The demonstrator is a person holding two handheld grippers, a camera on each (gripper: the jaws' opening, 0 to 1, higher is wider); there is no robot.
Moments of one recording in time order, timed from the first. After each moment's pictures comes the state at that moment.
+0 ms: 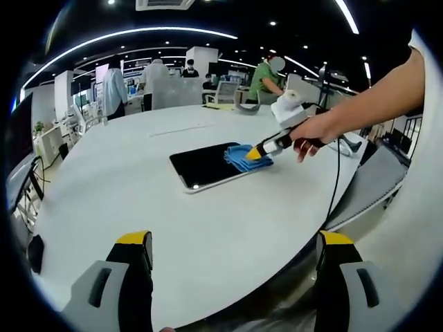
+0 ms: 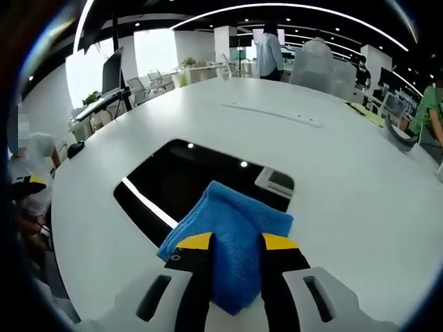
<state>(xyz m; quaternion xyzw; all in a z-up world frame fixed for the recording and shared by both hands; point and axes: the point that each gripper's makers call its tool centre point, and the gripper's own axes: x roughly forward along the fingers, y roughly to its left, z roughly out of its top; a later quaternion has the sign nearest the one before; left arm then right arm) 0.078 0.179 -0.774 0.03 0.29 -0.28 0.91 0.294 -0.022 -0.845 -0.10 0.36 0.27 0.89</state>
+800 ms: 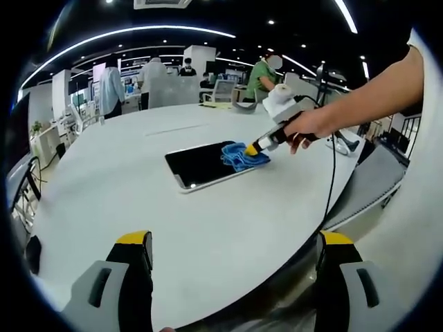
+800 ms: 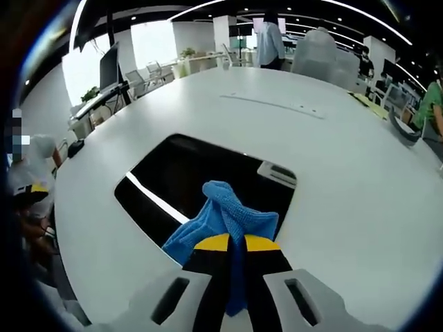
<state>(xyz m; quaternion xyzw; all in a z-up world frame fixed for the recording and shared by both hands) 0.079 0.172 -0.773 0.03 0.29 -0.29 0.91 0.293 -0.021 -0.847 -0.09 0.39 0.27 0.87</state>
